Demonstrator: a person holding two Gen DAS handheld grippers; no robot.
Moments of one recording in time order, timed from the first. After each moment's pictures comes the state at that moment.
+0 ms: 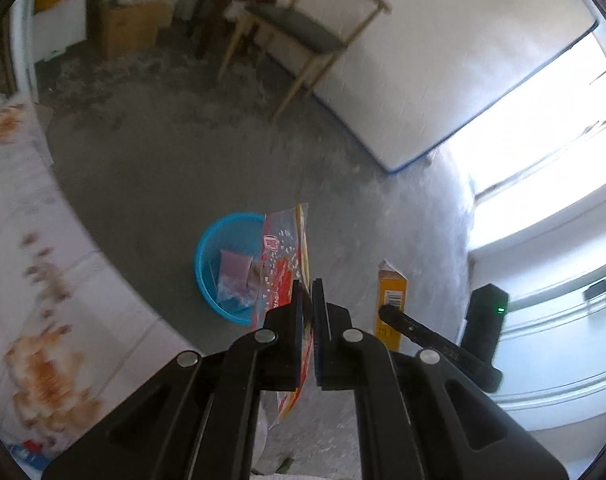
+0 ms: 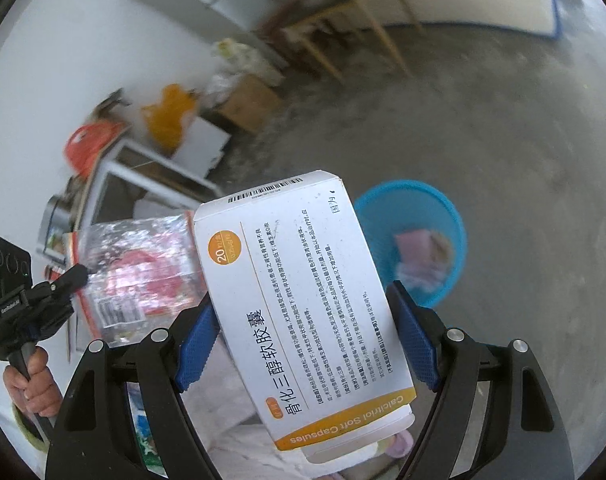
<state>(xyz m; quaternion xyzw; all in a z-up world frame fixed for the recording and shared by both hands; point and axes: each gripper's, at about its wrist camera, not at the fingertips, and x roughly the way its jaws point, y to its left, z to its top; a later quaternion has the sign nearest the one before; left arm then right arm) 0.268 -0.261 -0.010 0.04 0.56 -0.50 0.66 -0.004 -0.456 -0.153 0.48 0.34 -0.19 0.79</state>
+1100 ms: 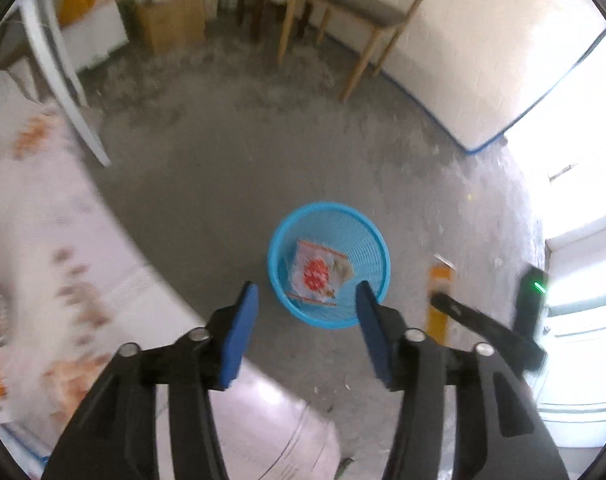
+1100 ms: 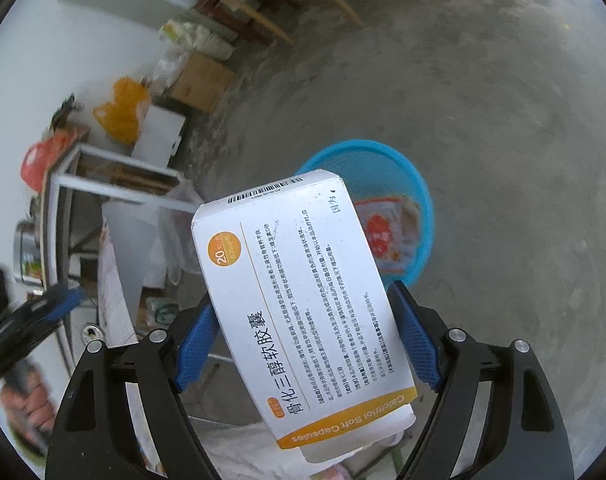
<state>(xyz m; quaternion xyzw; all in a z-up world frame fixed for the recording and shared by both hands) 0.287 -0.274 -0.034 0.14 0.56 -0.40 0.72 0.044 -0.496 -0.213 0.49 0.40 -0.19 0.75</state>
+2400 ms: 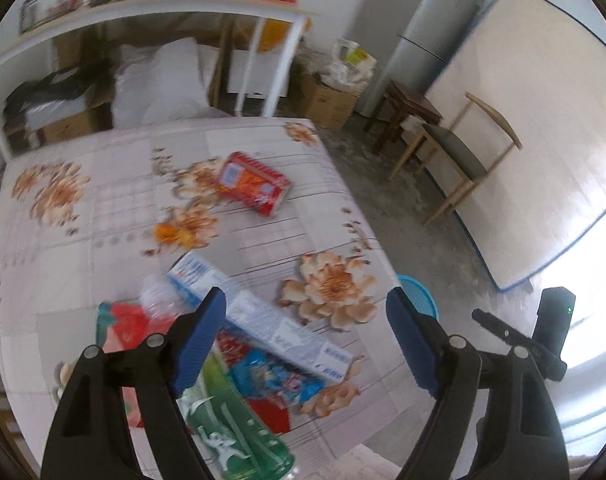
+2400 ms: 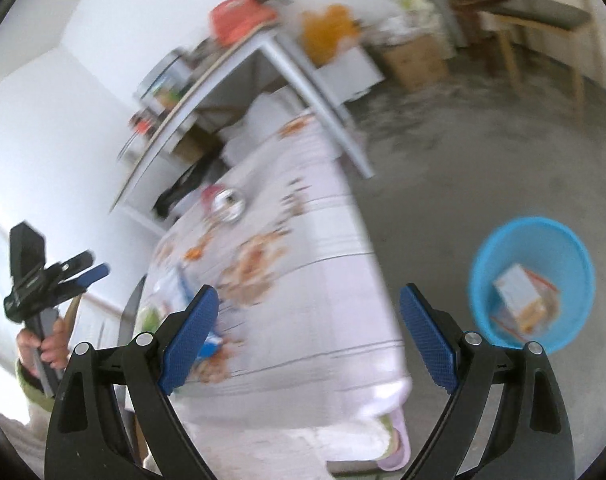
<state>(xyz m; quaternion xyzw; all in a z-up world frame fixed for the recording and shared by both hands) 0.246 0.083 0.030 -0.07 0.47 -0.24 0.85 0.122 -0.287 -0.083 0.29 0.38 0.10 0.87</state>
